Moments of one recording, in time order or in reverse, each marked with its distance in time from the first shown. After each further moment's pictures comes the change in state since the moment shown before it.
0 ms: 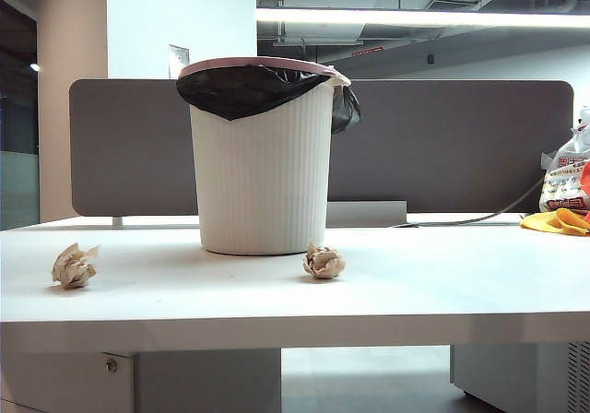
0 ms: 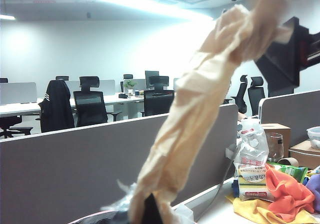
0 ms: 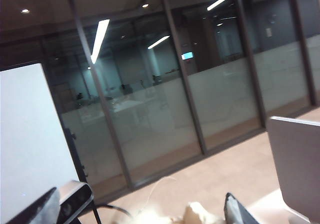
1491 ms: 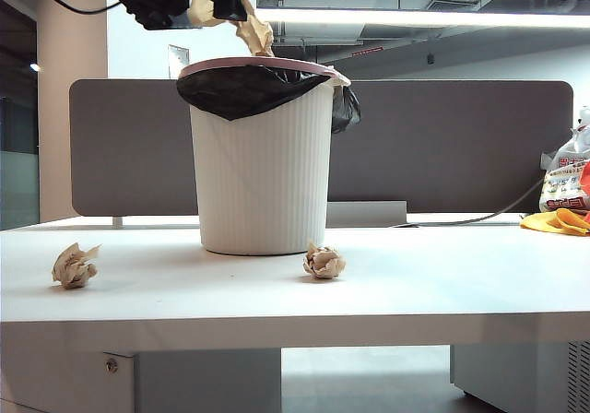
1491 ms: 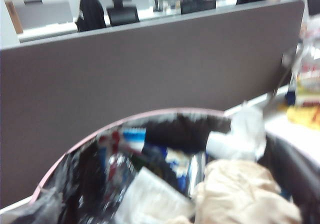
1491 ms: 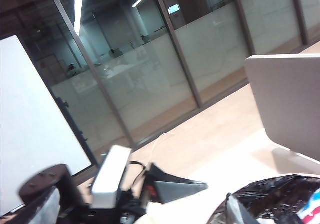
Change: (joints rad) left arm -0.005 0.129 0.163 -0.417 -0.148 0.224; right arm -0.106 -0.002 0.002 -0.229 -0.137 -0.047
